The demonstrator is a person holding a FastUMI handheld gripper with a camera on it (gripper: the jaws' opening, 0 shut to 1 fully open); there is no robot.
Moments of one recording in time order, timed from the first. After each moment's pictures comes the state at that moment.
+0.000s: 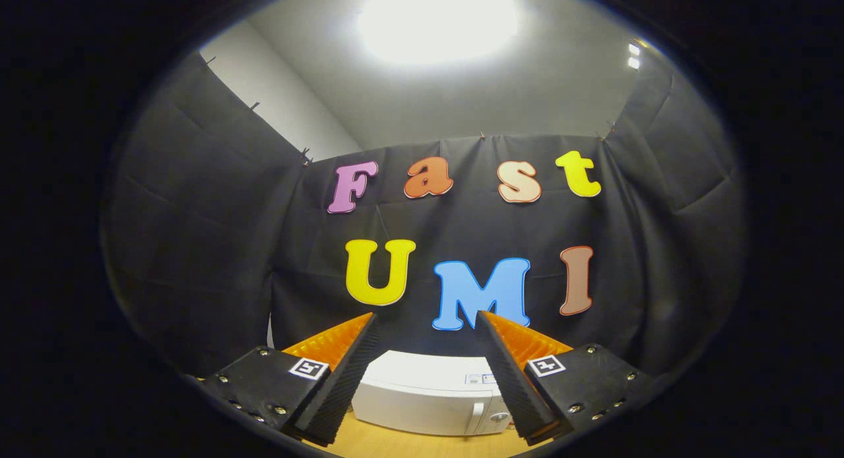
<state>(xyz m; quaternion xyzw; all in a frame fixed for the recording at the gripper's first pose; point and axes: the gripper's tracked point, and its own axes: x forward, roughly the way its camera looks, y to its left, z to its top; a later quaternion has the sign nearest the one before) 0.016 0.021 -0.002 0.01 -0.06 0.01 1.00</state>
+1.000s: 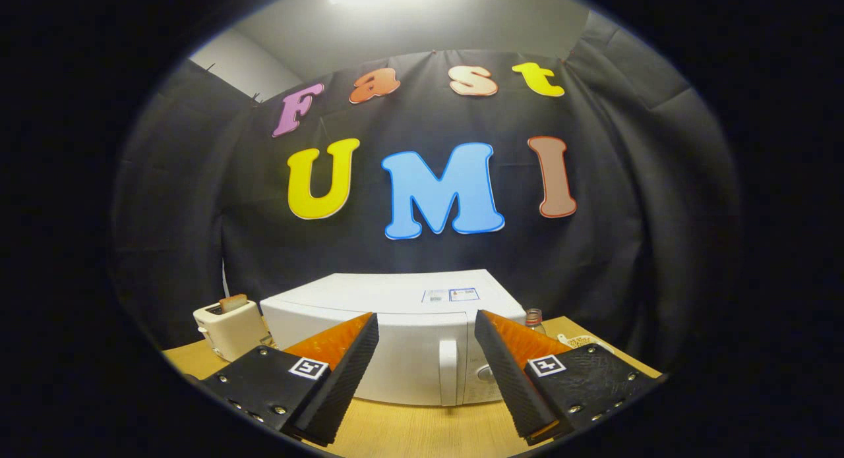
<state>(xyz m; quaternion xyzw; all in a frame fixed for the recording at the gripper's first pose) 0.119 -0.060 -0.262 0.07 0.08 -0.06 0.99</state>
